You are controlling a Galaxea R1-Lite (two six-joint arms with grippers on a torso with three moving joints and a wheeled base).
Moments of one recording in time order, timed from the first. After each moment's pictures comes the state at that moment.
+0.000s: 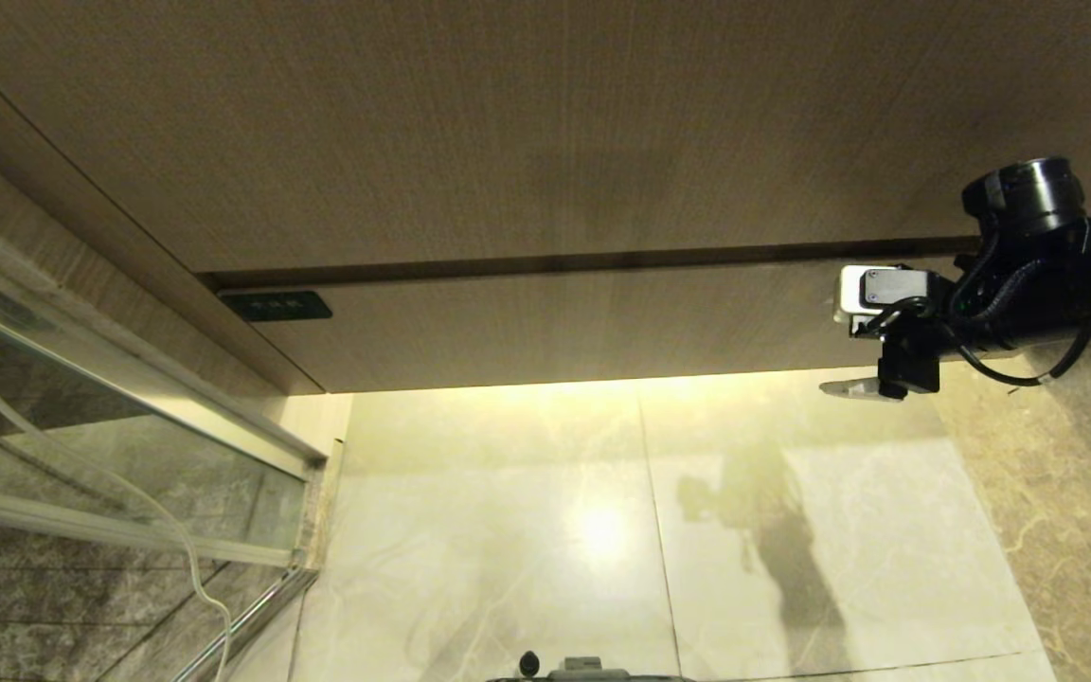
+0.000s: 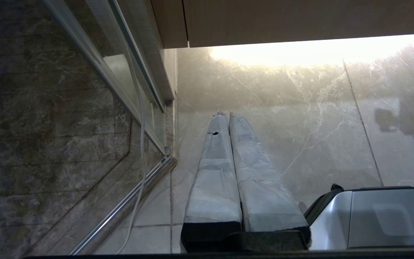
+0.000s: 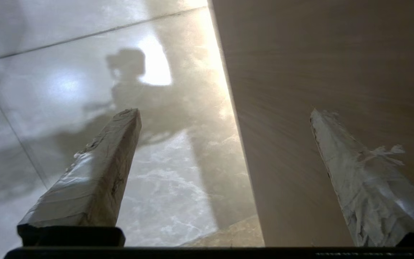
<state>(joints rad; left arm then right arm) 0.00 0.00 0.00 0.00 0.00 -0.01 0.06 1.78 -1.35 0.23 0.33 -1.32</state>
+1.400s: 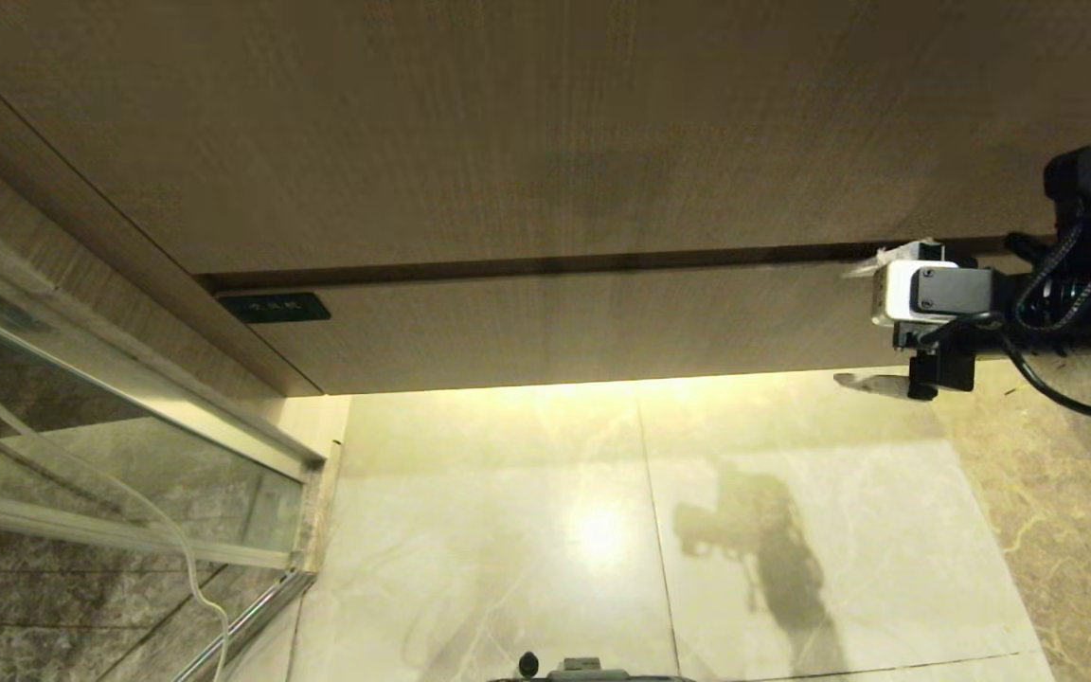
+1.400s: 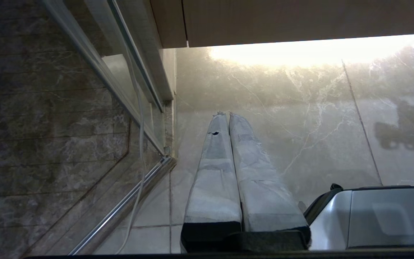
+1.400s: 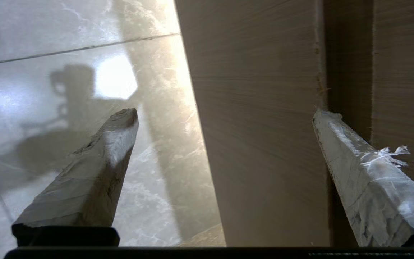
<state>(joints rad) 0.00 0.00 0.00 0.00 0.00 -0.01 0.09 1.62 -1.17 0.02 0.35 -1.36</state>
